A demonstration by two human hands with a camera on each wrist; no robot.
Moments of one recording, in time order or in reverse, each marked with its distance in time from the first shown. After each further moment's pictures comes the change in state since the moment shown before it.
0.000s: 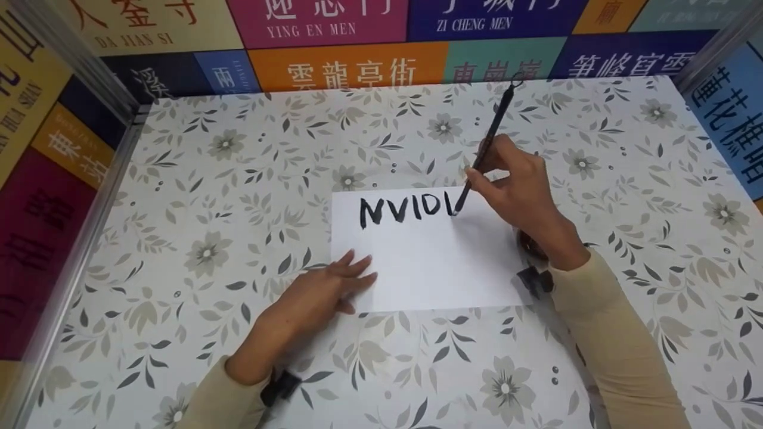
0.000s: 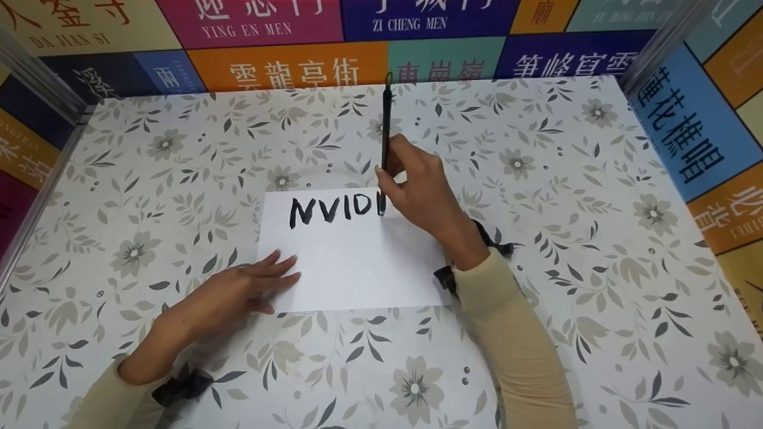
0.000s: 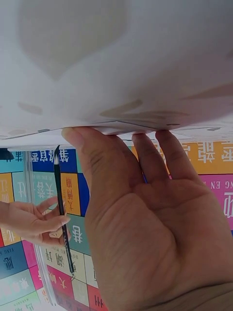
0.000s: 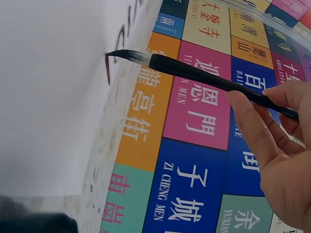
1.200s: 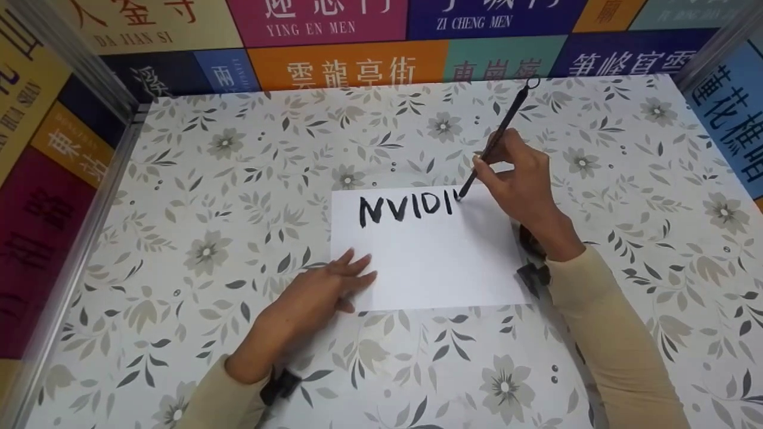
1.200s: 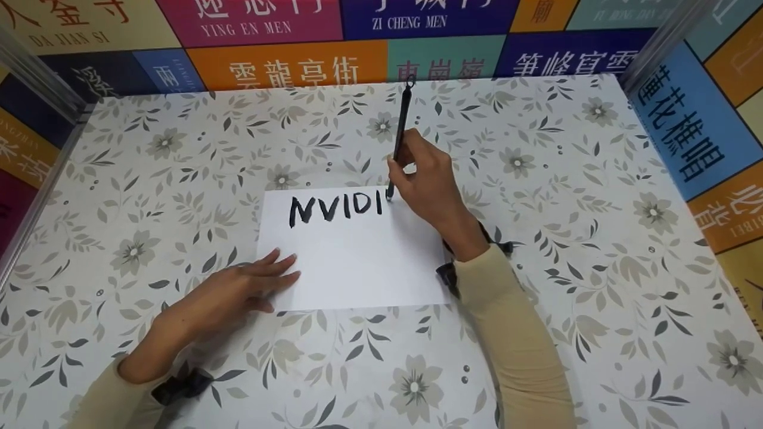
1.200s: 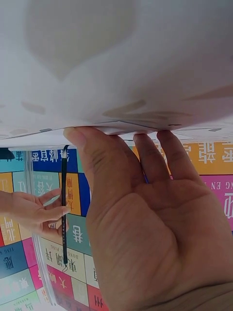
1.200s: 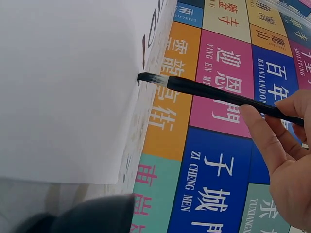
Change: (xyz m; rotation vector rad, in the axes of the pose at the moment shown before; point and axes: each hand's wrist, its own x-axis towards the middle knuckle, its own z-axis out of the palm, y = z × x) left_hand -0.001 0.002 0.000 -0.005 0.030 0.014; right_hand -0.001 0.025 0.008 -0.016 0.098 0.026
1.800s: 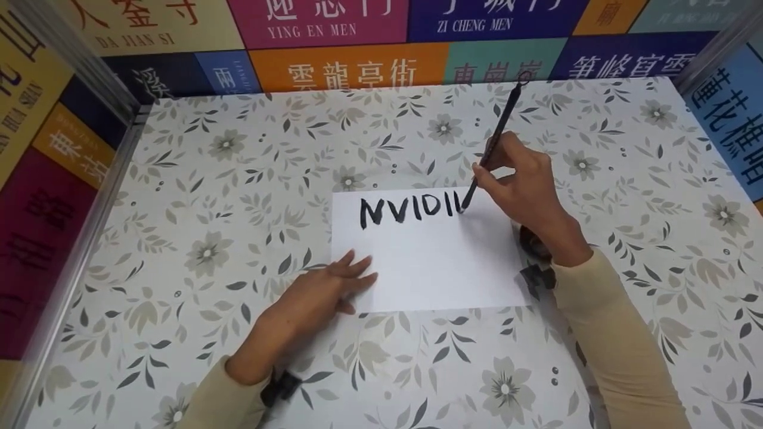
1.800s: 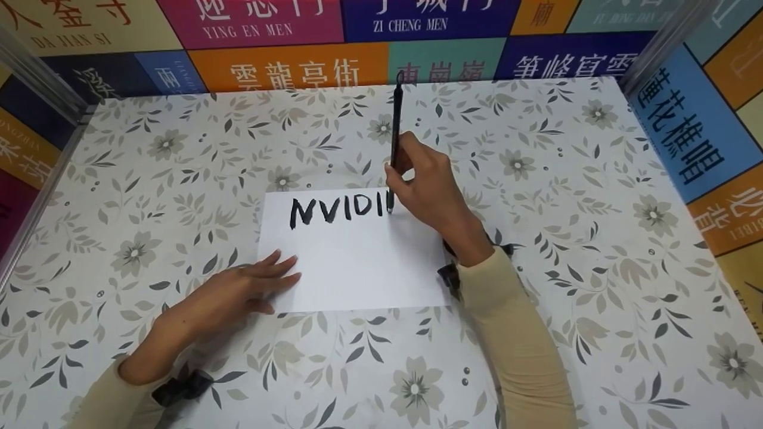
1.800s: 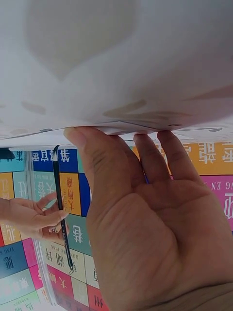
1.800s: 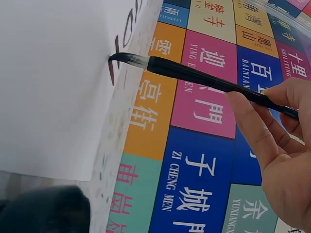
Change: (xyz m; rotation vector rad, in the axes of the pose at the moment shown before) left_hand -0.001 0.002 -0.001 -0.028 -0.017 -0.040; right_hand 0.003 -0.014 -0.011 -0.019 -0.080 -0.026
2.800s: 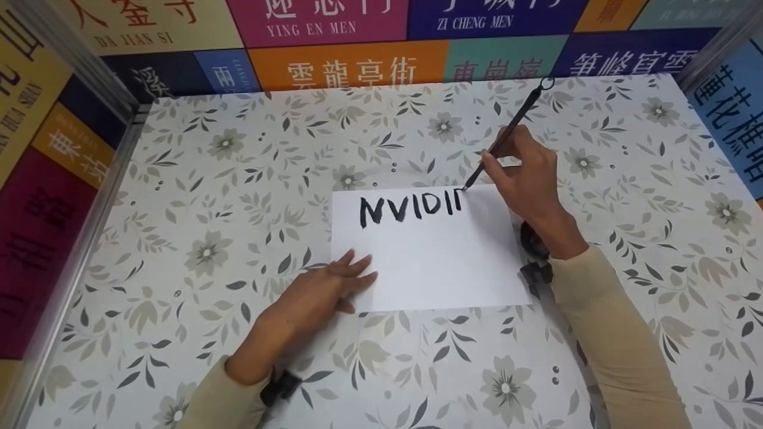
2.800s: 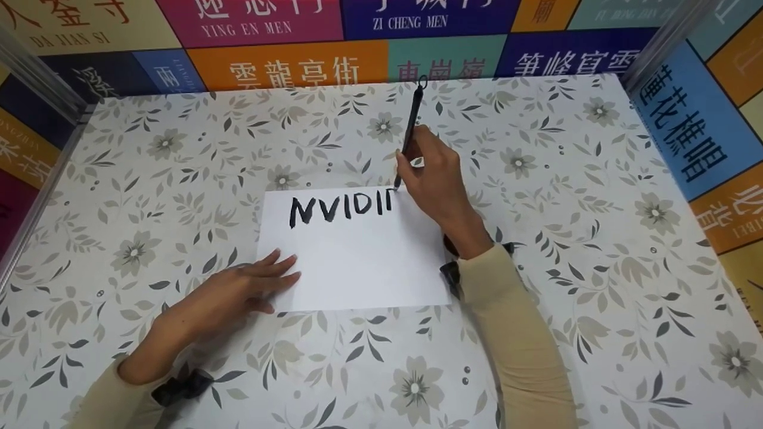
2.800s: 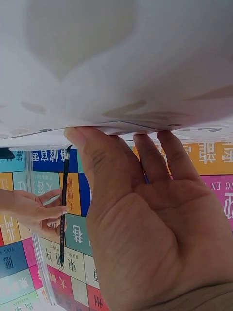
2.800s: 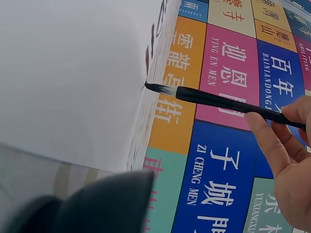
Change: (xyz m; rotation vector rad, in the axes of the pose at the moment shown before) left_hand 0.000 -0.002 0.000 -0.012 -0.010 -0.004; right_hand 0.000 0.021 0.009 -0.019 0.155 -0.001
